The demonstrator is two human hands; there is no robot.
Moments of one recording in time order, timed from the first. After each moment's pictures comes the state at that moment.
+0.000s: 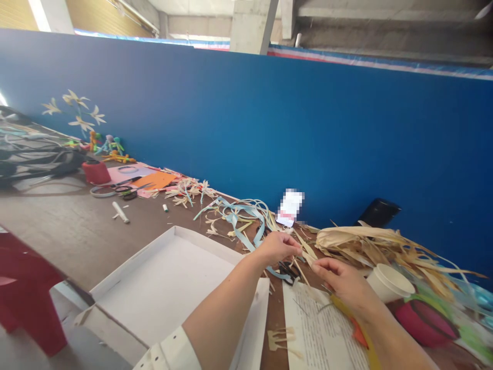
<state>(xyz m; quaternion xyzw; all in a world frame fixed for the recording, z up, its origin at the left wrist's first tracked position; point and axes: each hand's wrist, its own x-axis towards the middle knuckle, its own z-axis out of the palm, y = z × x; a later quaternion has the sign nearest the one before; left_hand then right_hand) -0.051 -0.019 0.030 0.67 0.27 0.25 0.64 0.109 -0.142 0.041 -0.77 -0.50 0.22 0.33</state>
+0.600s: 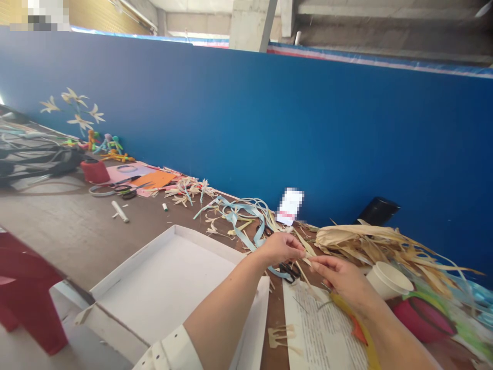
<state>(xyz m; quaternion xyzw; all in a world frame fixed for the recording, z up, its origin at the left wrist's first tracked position) -0.048 -0.021 0.028 0.68 0.24 0.22 0.66 0.109 -0.137 0.040 -0.76 -0.47 0.27 0.37</state>
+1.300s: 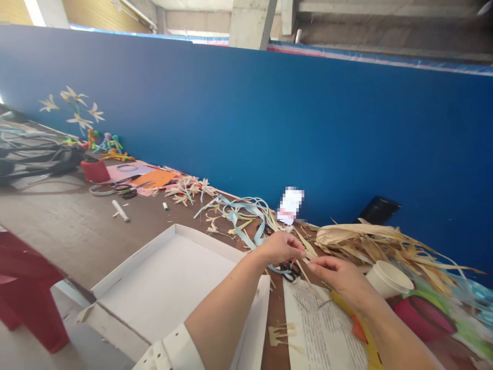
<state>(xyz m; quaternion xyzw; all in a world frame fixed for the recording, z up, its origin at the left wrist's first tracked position) -0.048 -0.018 0.025 0.70 0.25 0.21 0.64 0.103 -0.140 0.052 -0.76 -0.51 0.23 0.32</state>
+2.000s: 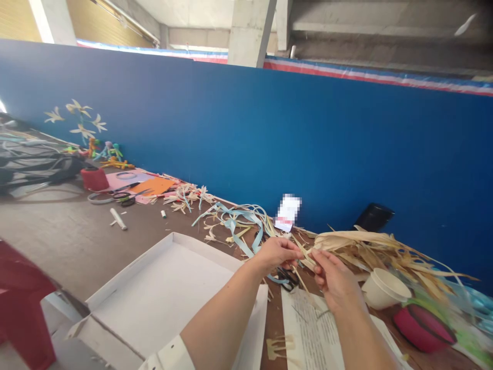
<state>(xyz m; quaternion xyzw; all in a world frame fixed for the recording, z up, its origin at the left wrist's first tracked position) -0.043 -0.020 0.025 0.57 0.22 0.28 0.75 0.068 -0.116 0.049 -0.59 -0.23 0.32 0.70</state>
